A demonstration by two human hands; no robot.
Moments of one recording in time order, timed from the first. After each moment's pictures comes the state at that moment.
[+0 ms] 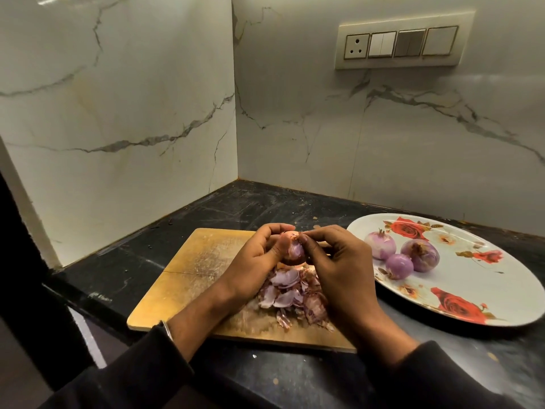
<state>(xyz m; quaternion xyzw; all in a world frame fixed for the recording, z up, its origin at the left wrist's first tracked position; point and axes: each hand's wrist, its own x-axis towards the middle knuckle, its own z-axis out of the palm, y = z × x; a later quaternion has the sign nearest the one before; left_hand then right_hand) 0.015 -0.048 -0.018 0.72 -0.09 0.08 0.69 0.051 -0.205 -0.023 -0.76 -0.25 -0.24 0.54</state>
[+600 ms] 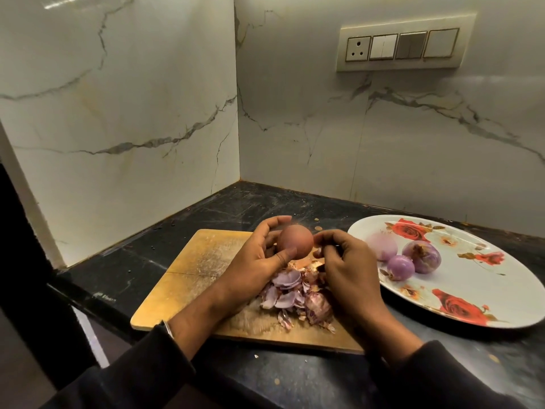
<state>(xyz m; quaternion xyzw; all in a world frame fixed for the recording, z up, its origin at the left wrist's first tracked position) 0.013 -0.047 -0.016 0.71 -0.09 0.10 0.69 0.061 -0.211 -0.026 -0.79 -0.17 -0.18 0.56</state>
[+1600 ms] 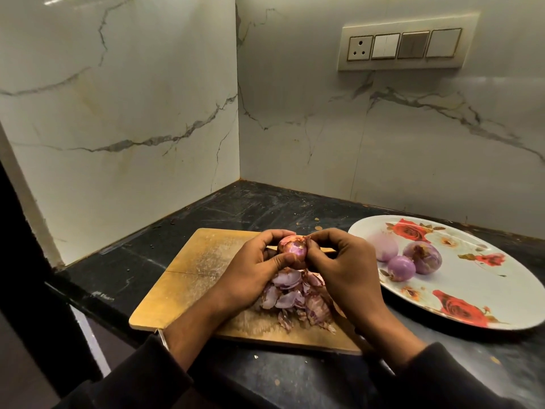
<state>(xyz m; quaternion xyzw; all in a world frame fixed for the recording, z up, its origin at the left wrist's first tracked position) 0.012 -0.043 -0.021 0.76 -0.08 0.11 0.64 0.049 -0.209 -0.016 -0.79 -0.24 -0.20 0.53</state>
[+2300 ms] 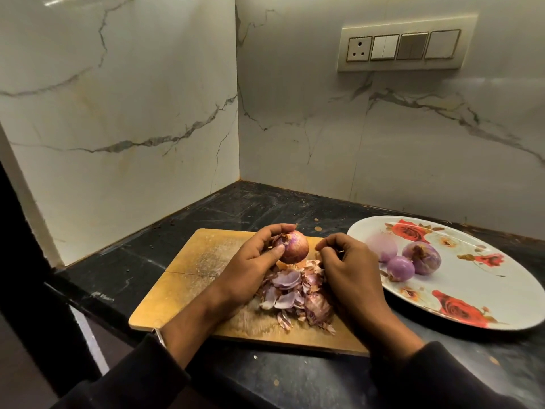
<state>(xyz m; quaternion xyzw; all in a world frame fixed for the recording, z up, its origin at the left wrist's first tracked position) 0.012 -0.041 -0.021 0.72 -0.08 0.10 0.68 0.061 -0.215 -0.024 -0.83 -0.15 -0.15 0.52</state>
